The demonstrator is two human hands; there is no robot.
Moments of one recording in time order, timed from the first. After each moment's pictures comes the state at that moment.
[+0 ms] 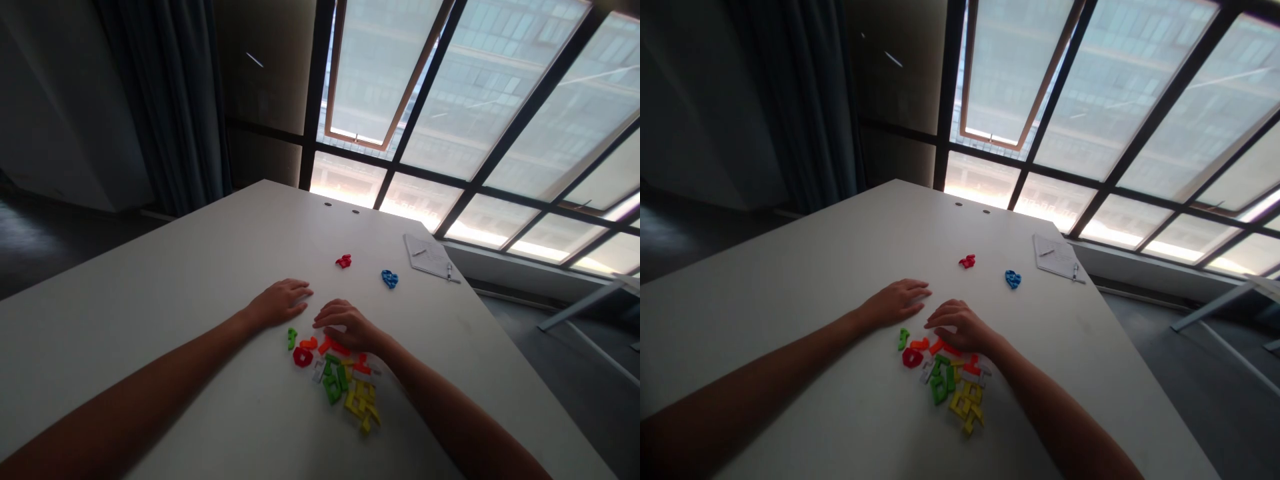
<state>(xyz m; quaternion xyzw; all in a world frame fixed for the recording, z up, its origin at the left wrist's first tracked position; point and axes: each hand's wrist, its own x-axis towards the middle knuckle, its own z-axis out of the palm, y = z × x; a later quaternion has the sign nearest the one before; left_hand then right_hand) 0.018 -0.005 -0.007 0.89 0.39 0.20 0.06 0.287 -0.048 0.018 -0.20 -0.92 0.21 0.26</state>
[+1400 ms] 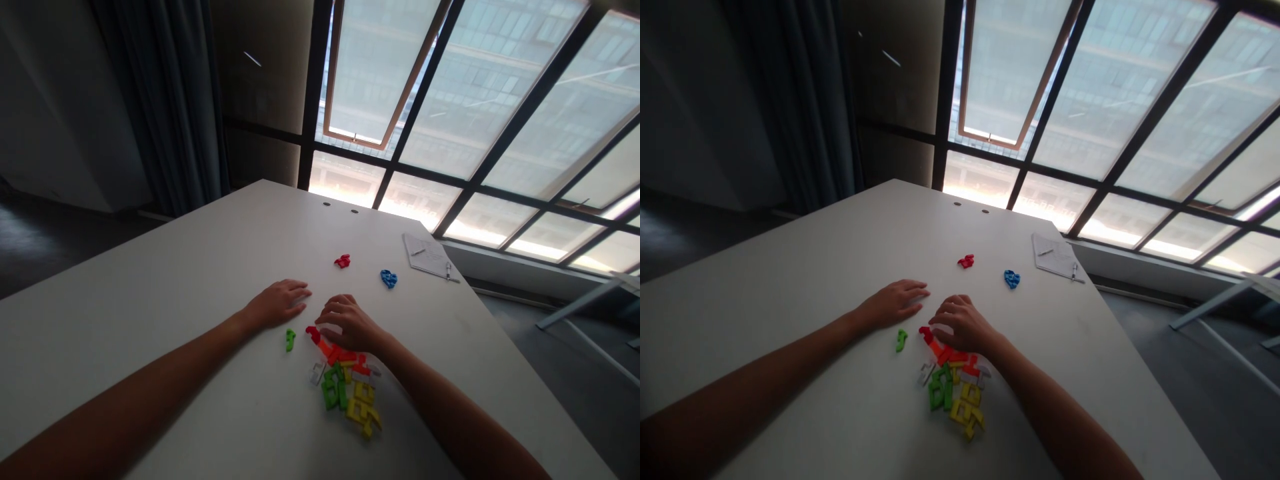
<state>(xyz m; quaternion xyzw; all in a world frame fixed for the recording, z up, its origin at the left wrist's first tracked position) 0.019 -0.005 -0.007 0.89 0.40 0.20 0.06 0.291 -0.047 0.021 -0.26 -0.94 0.10 0.19</state>
